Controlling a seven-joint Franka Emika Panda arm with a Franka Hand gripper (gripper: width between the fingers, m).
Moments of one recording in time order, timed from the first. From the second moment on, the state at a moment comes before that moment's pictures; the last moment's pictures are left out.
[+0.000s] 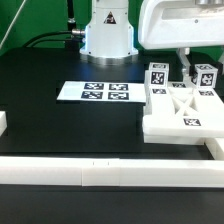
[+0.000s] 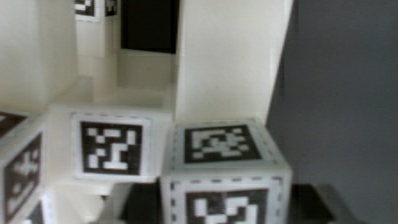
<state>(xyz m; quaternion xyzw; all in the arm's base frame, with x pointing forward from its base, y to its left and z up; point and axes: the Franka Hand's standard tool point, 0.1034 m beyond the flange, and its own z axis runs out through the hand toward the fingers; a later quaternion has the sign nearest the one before) 0.557 0.122 0.117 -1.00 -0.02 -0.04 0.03</state>
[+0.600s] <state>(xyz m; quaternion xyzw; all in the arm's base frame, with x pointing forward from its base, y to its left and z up) 0.560 0.116 0.117 -0.98 0.15 -0.07 0.06</state>
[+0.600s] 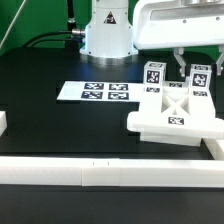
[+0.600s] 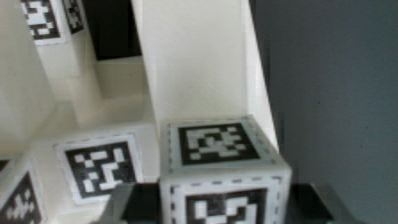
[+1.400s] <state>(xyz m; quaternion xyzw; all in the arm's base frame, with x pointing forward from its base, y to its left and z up) 0.559 0.102 0.116 -0.94 0.34 -0.05 0.07</state>
